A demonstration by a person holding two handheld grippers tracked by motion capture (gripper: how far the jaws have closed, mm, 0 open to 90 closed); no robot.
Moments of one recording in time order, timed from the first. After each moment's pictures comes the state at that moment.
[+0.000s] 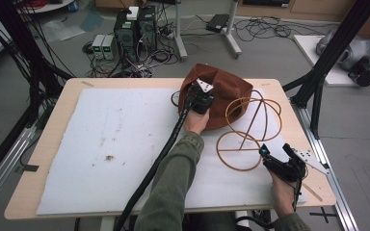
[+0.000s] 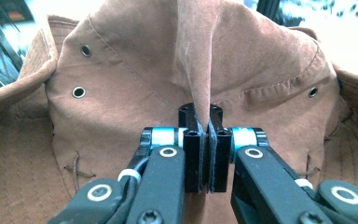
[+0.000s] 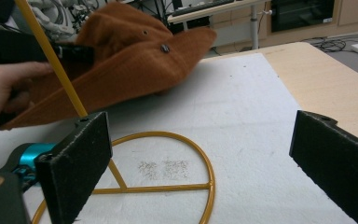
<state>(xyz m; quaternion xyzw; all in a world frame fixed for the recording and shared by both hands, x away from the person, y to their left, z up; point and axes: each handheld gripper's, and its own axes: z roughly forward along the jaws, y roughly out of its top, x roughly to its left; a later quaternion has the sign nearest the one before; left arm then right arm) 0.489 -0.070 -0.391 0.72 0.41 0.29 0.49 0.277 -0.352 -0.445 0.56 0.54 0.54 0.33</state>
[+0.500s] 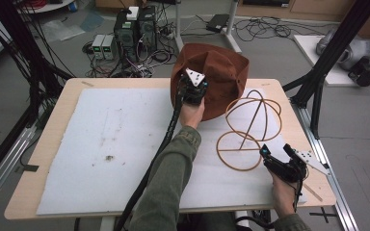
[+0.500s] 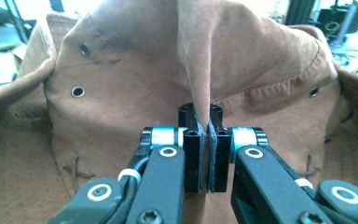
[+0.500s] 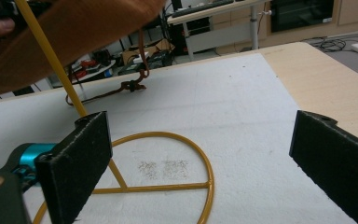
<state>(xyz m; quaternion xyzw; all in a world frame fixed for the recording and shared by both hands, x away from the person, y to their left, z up) 0.477 -0.043 -0.353 0.65 0.42 0.34 0.54 0.275 -0.353 -0.445 0.56 0.54 0.54 0.33</state>
